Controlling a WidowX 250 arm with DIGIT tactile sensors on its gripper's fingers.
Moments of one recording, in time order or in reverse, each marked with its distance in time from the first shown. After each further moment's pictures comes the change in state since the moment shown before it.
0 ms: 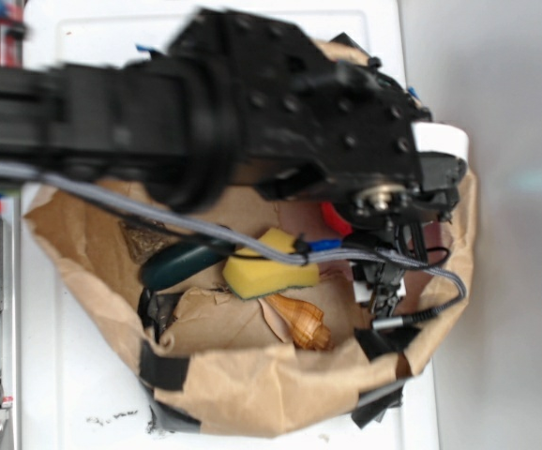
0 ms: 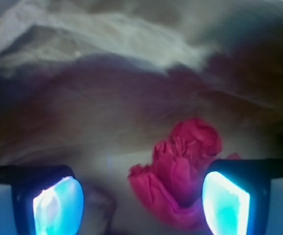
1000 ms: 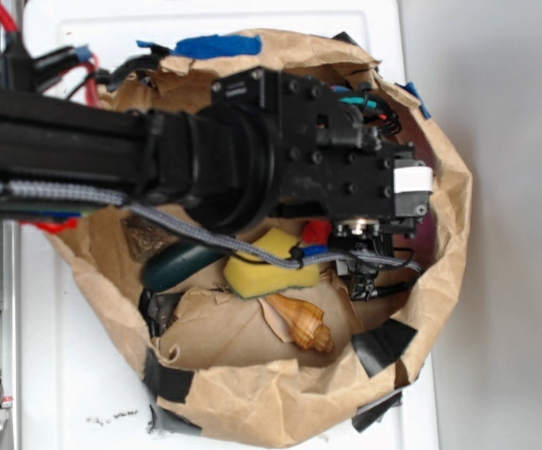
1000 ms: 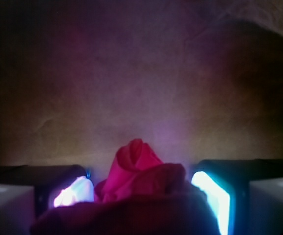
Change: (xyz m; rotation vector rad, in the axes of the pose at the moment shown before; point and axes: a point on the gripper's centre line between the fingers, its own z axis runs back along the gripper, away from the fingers) arm -0.016 0.009 -0.037 0.083 0.030 -0.041
